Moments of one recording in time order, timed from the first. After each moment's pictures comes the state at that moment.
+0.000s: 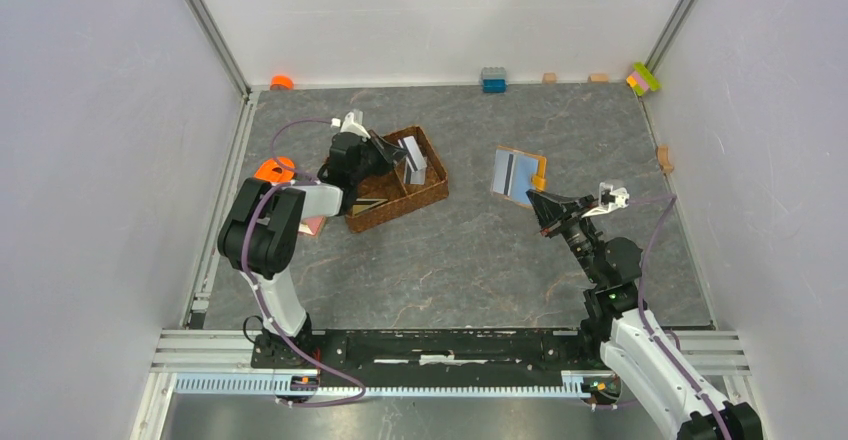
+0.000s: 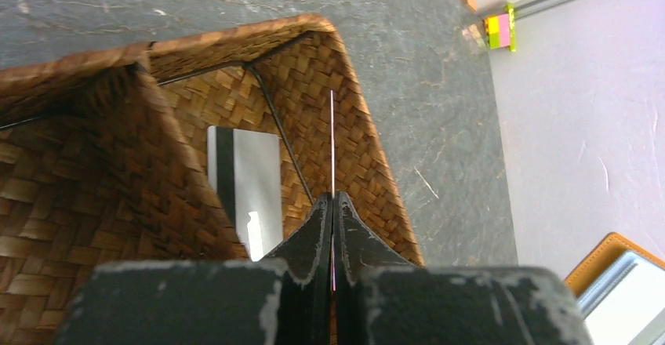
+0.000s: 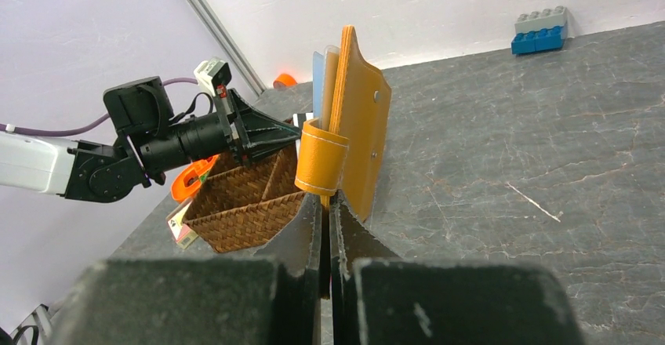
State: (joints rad) left arm -0.31 1.83 0.88 0.66 0.24 -0.83; right arm 0.29 0.57 0.13 0.66 -0.18 0.52
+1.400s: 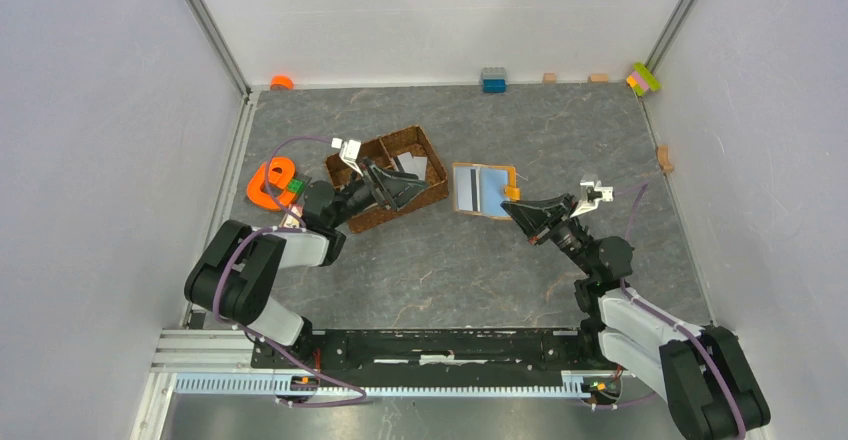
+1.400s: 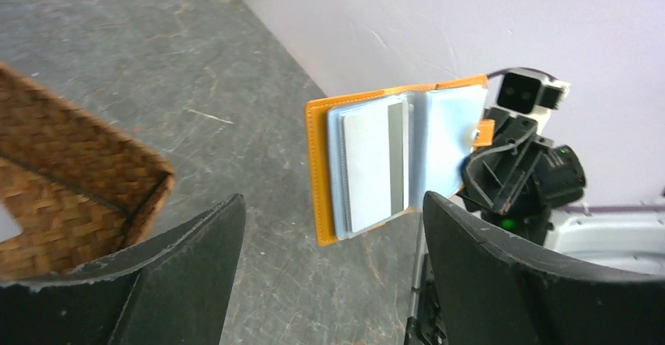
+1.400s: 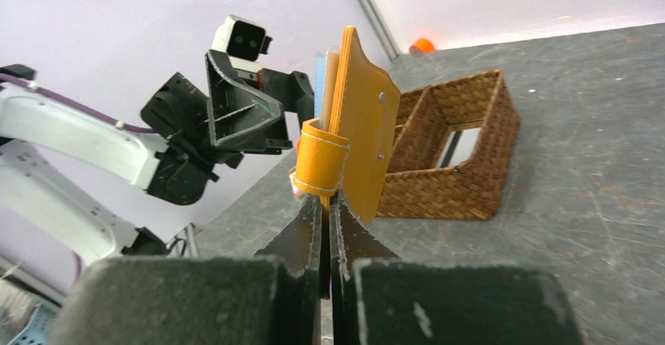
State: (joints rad) left arm -0.37 1.53 0.45 1.26 0.61 -0.87; right arm 0.29 0.93 0.09 1.18 -0.49 0.72
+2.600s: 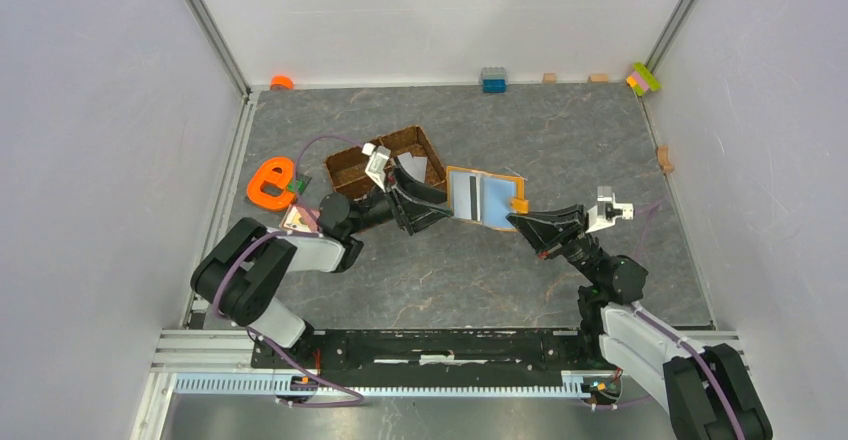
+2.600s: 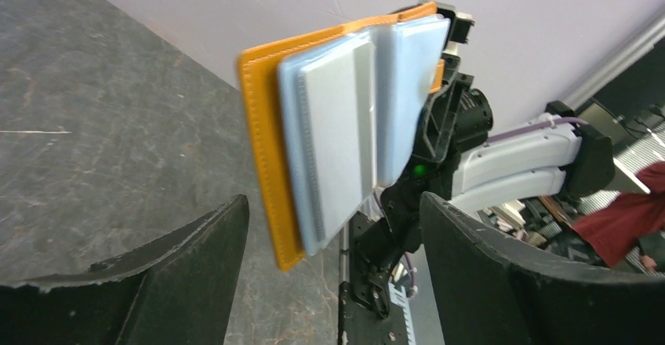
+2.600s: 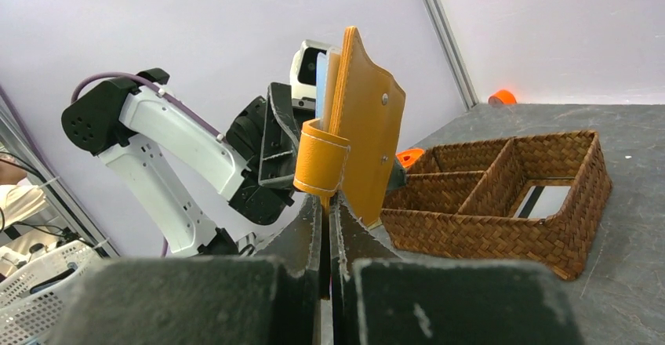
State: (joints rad) left arm -0.55 1.55 0.46 1.48 0.71 -0.92; right arm 0.29 0.86 0.02 1.46 -0.58 0.90
